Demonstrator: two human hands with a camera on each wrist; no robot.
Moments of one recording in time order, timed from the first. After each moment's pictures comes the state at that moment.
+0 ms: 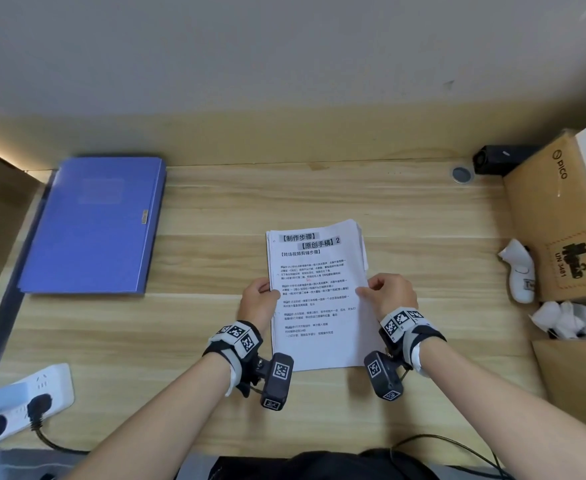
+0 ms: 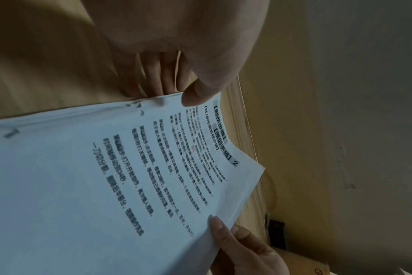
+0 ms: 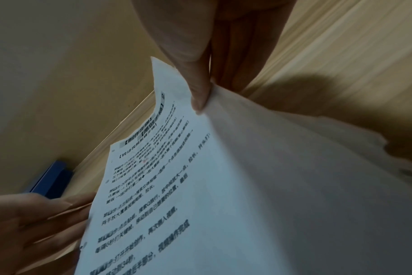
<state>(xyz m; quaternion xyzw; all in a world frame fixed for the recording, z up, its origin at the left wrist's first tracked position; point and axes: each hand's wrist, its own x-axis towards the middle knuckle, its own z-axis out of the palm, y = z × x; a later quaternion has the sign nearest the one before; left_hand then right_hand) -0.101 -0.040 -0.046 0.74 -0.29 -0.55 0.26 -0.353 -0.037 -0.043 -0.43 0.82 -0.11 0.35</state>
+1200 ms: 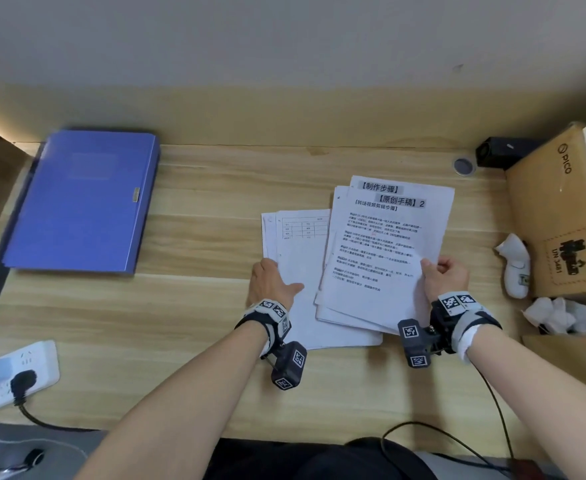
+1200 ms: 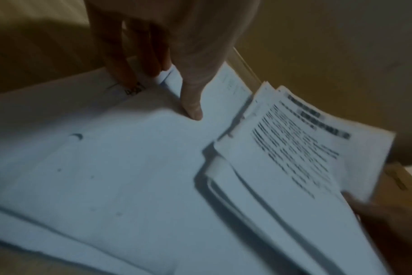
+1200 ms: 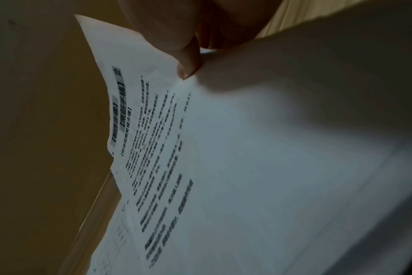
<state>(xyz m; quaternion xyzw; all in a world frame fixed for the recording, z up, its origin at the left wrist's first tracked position) -0.139 -0.041 -0.069 0.78 -0.50 -0.37 0.06 -0.435 -0.038 -0.037 -0.26 0.84 -0.36 0.31</state>
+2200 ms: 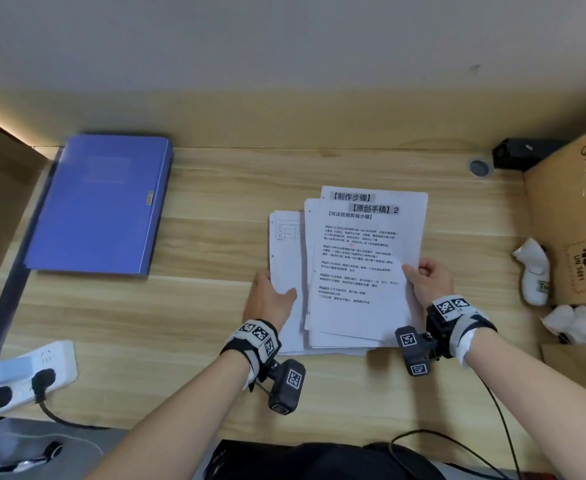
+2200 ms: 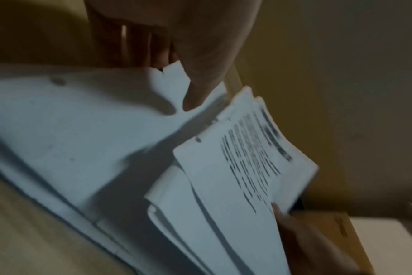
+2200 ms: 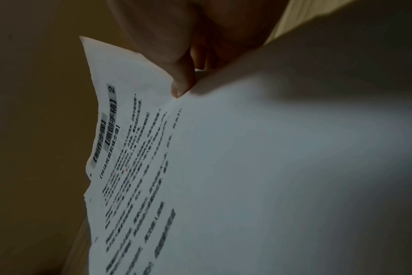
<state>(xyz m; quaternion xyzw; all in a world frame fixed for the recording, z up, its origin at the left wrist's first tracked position) -0.115 -0.021 -0.050 0.80 -0.41 -0.42 0.14 -0.411 -0.049 -0.060 -0.28 0.79 -0.34 0.43</state>
